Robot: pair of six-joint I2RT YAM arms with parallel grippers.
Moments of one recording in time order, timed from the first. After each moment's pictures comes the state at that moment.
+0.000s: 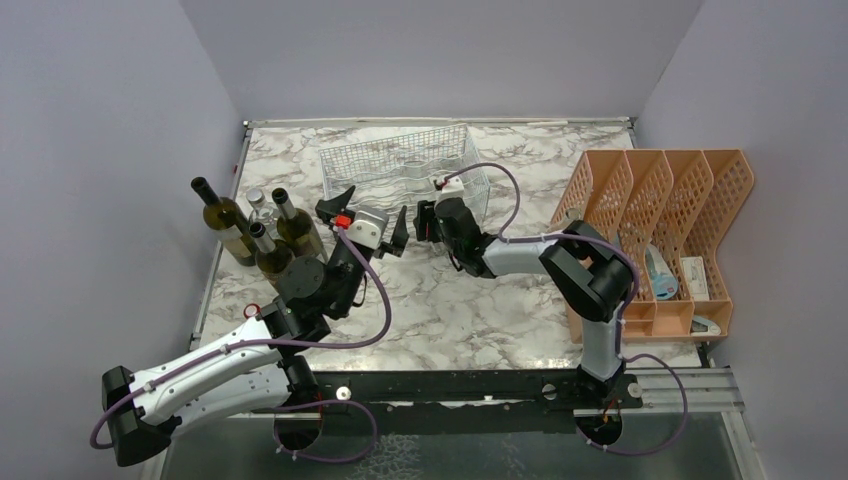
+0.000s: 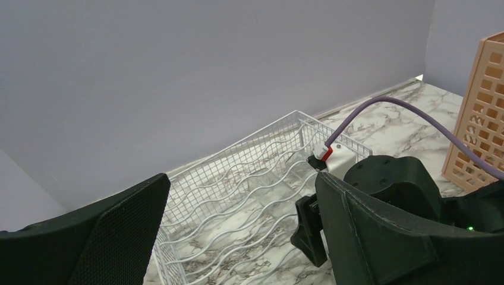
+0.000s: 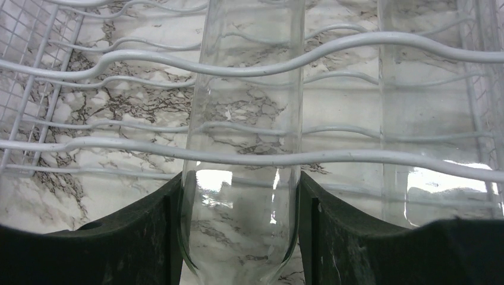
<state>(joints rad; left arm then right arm) -1.02 0.76 0.67 0.39 -0.62 0.39 0.80 1.95 1.03 0.52 0.34 0.34</state>
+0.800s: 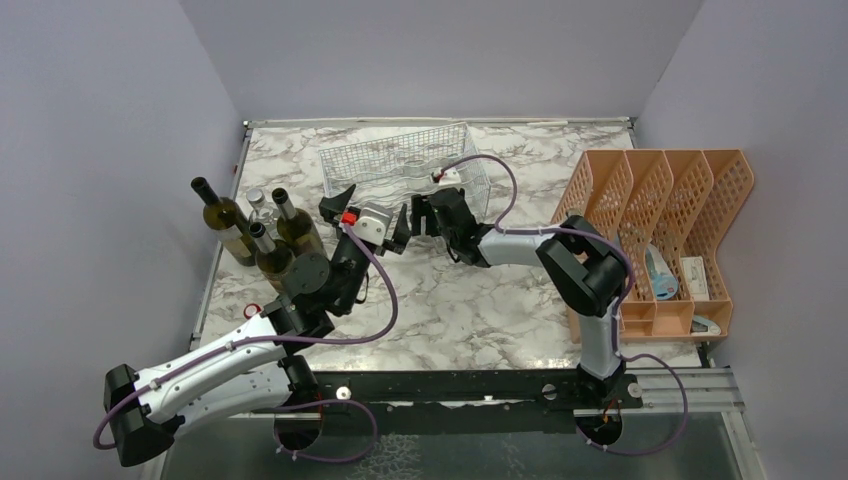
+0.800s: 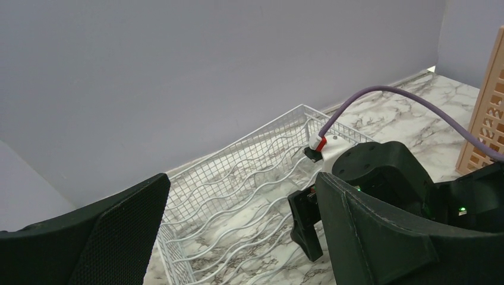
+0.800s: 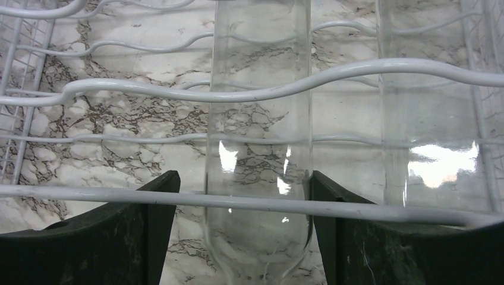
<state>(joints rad) -1.00 0.79 0.67 0.40 -0.62 0.40 0.76 2.01 1.16 0.39 0.33 0.36</state>
